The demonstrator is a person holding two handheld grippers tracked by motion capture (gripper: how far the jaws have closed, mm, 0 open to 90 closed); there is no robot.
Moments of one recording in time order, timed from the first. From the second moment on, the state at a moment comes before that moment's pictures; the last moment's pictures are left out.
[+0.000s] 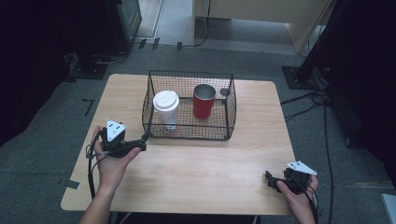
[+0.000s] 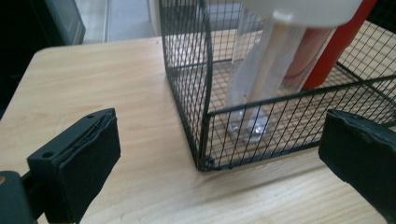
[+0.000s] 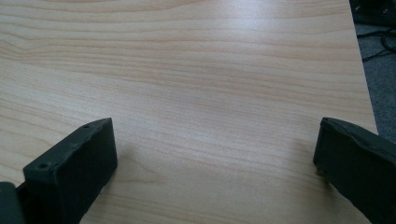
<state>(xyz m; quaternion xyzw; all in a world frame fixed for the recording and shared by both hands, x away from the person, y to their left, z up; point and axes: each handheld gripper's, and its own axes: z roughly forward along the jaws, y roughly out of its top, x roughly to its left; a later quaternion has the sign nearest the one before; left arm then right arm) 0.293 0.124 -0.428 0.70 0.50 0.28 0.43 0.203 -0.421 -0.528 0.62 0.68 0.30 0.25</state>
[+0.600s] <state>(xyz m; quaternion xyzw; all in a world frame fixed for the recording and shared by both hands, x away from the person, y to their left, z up) 0.277 0.156 -0.470 0.69 0.54 0.26 0.40 0.203 -0.421 -0.528 0.62 0.68 0.30 0.25</state>
